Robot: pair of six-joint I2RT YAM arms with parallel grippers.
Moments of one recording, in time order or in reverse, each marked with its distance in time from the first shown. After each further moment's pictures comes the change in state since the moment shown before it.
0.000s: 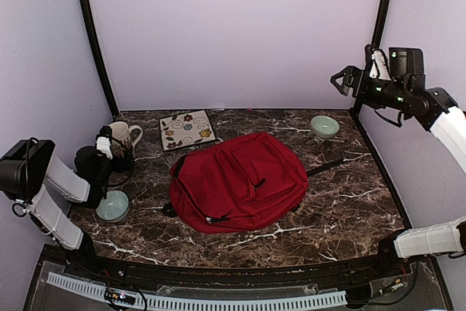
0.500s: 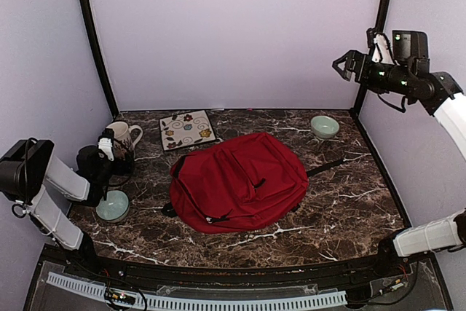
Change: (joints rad) left arm 0.000 -0.009 0.023 -0.142 -0.016 -0.010; right arm 0.000 0.072 0.190 -0.079 0.019 -0.045
